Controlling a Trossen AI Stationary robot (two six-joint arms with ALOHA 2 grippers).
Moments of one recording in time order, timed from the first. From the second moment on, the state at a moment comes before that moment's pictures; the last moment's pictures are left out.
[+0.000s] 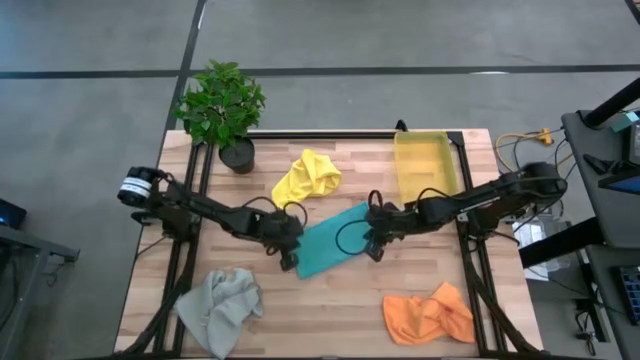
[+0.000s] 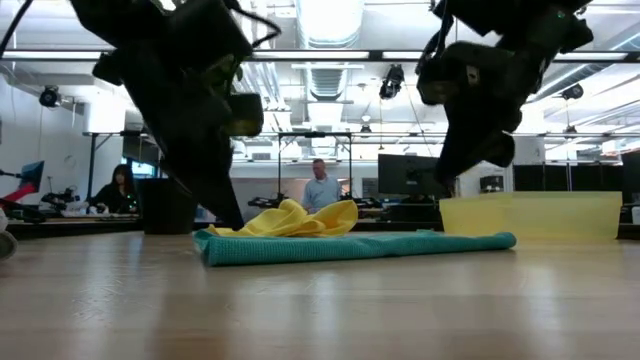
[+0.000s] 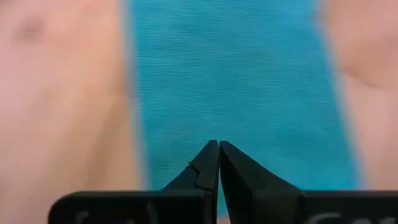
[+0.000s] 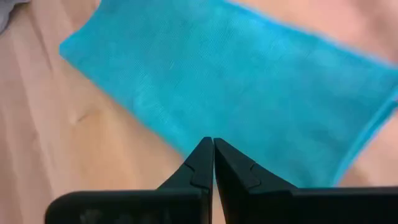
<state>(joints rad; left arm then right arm) -0.16 1.59 0.77 -0.15 -0.13 -0.51 0.16 1.44 0.76 -0.28 0.11 0.72</state>
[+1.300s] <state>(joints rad) -0.35 1.74 0.85 0.19 0.17 -0.54 0.19 1.30 0.76 -0.34 0.19 0.75</state>
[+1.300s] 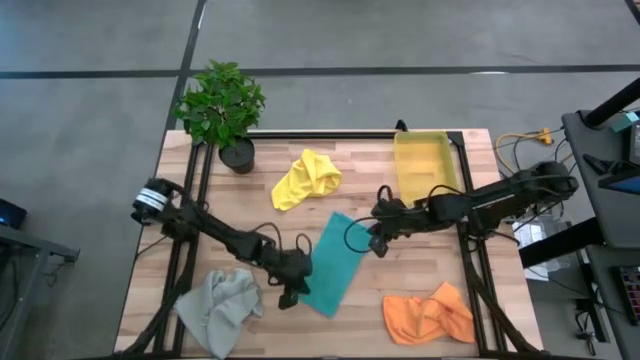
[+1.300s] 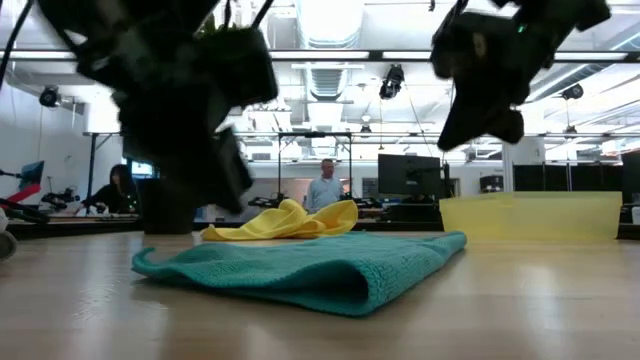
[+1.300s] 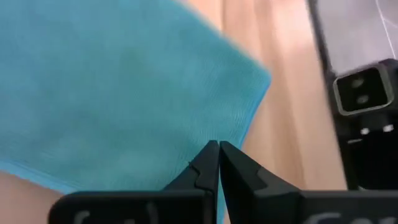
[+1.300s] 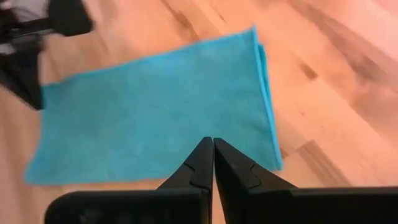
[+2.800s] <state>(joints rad) 0.06 2.09 1.41 -0.31 -0.10 -0.36 0.26 1.23 0.75 -0.50 0.27 0.57</state>
